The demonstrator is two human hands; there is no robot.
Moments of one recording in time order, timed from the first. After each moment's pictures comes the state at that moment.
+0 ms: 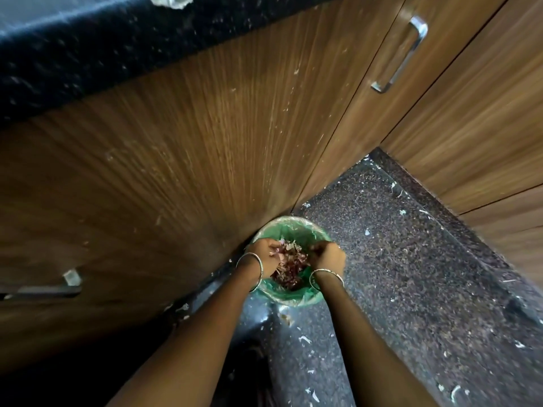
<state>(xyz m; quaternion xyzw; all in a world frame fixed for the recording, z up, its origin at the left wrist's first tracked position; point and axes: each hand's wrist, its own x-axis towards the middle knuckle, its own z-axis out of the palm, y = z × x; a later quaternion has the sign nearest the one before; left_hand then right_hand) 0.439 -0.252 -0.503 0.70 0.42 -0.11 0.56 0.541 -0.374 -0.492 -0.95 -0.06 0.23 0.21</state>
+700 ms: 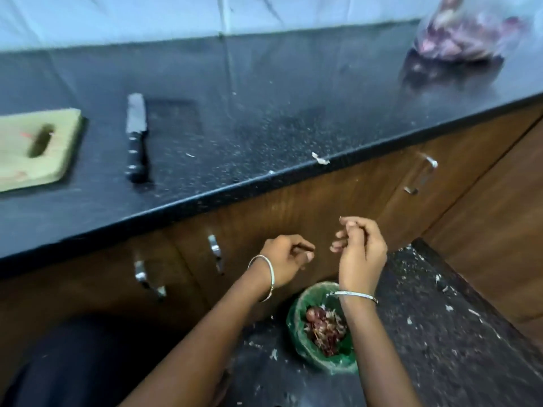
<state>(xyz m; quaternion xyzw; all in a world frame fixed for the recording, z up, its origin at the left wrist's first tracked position) 0.341 -0.208 -0.258 0.80 0.33 0.10 0.49 0.439 -0.307 -0.228 -0.69 -0.19 0.05 0.70</state>
